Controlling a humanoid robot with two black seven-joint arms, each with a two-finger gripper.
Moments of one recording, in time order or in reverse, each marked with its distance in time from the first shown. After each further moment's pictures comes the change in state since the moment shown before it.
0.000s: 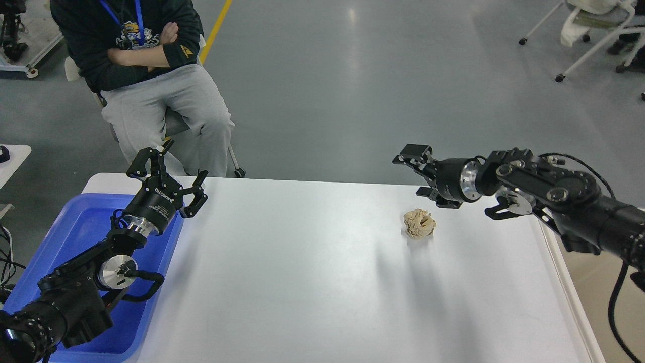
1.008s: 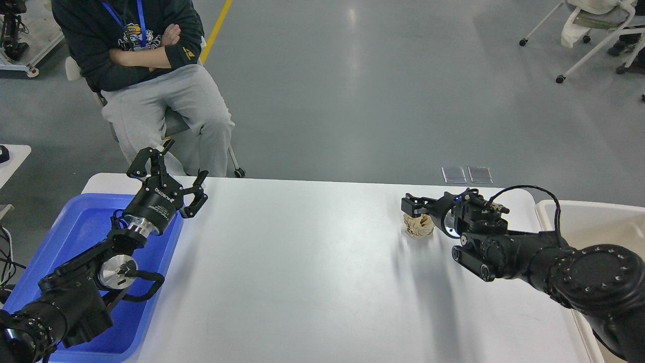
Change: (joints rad) left arm 0.000 0.000 0.000 0.000 0.000 0.000 0.000; right arm -0.151 0.298 -0.512 -0.335 -0.371 -0.490 0.058
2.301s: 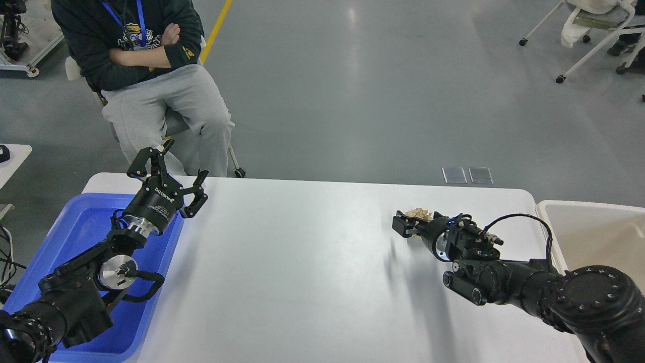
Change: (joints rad) left arm 0.000 0.000 0.000 0.000 0.000 0.000 0.000; right arm -0.079 0.017 0.057 0.054 0.017 -0.108 0.023
